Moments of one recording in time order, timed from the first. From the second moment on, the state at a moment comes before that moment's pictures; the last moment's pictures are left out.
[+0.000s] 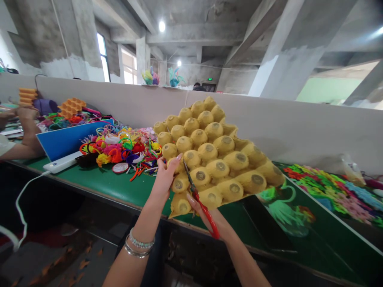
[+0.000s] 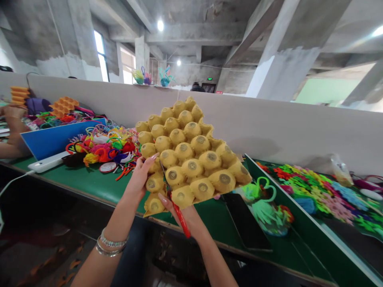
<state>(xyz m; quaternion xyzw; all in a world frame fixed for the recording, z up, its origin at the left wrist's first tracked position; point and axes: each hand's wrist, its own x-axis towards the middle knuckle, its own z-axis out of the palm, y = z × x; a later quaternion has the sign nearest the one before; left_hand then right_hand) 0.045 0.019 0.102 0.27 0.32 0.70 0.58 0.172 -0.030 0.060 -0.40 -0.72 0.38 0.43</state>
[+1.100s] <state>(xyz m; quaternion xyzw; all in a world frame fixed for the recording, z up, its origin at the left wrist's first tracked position) 0.044 0.020 0.095 0.27 0.34 0.72 0.54 0.157 -0.022 0.048 -0.42 -0.69 0.34 0.48</state>
